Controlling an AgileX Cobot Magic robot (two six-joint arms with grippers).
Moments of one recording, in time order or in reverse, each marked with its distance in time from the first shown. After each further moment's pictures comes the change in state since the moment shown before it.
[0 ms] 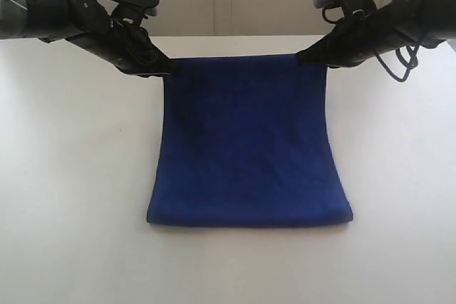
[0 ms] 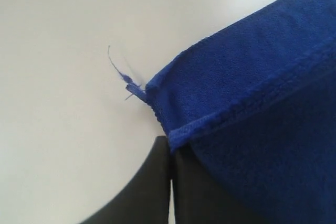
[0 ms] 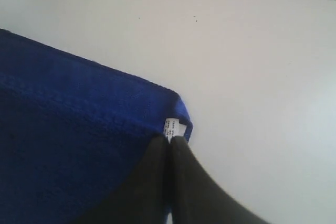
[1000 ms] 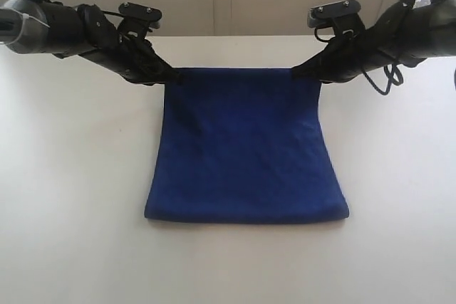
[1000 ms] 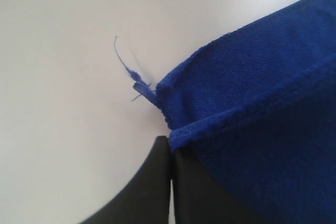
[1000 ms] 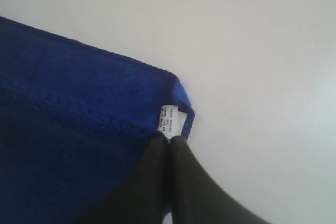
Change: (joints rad) left arm 0.011 0.103 -0.046 -0.010 -0.072 -0.008; right arm 0.004 0.105 -0.018 0.004 -0.063 0.013
